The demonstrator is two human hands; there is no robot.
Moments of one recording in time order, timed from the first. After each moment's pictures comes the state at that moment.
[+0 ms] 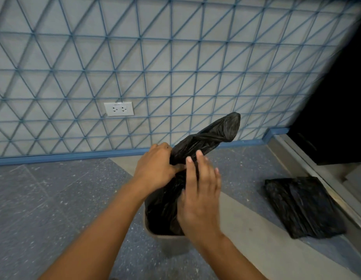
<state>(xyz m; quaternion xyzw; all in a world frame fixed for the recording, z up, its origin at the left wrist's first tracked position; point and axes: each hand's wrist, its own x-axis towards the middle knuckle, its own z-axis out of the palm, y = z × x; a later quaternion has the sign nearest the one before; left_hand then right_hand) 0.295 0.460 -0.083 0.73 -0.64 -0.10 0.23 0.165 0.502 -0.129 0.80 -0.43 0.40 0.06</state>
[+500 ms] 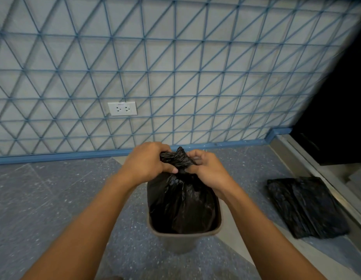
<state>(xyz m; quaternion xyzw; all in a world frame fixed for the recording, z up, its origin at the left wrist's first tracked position) 0.328 0.463 -0.072 0.71 -0.66 -0.12 0.22 0.162 0.424 -0.090 0.65 -0.45 0.26 -0.56</state>
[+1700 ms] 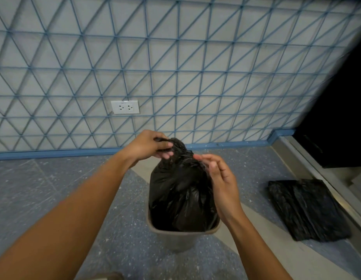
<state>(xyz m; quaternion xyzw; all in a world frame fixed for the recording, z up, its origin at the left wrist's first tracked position) 0.350 0.430 -0.080 0.63 -0.52 -0.43 0.37 0.130 0.453 -0.131 0.58 -0.31 0.51 -0.55</state>
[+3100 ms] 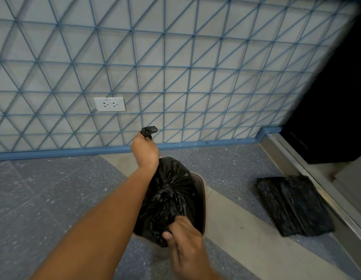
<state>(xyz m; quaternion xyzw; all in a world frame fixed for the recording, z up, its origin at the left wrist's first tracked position) 0.302 0.380 -0.138 0.76 -0.24 -0.18 0.58 0.136 0.537 -0.177 0.81 -0.27 0.46 -0.22</state>
